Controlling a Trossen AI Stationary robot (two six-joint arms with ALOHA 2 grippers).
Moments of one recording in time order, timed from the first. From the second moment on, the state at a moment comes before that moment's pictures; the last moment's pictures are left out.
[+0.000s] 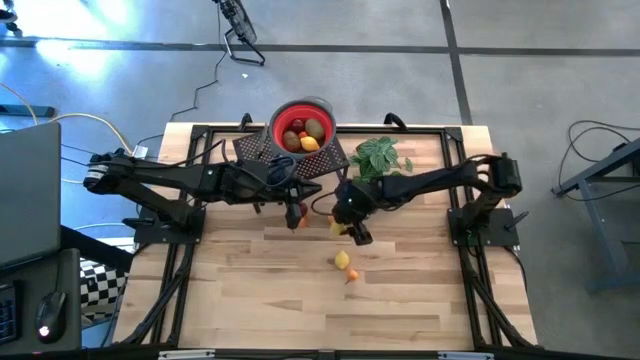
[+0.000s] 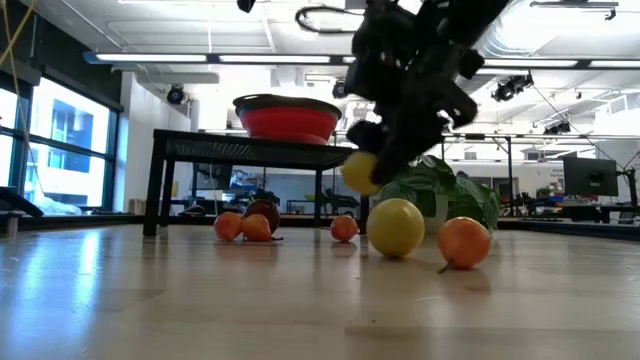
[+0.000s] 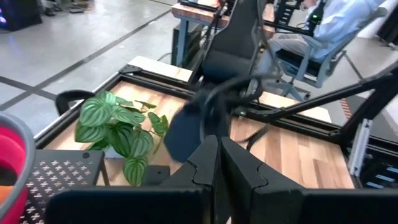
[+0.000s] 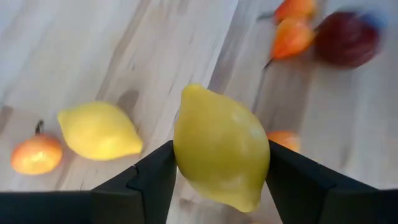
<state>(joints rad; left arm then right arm) -0.11 1.28 1.22 -0.18 -0.32 -0.27 -0.07 1.73 1.05 -0.28 -0.26 -0.29</state>
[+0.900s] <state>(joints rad) -0.10 1.12 1.22 -0.18 -0.62 -0.26 -0.20 1.35 1.05 0.00 -0.03 -0.15</state>
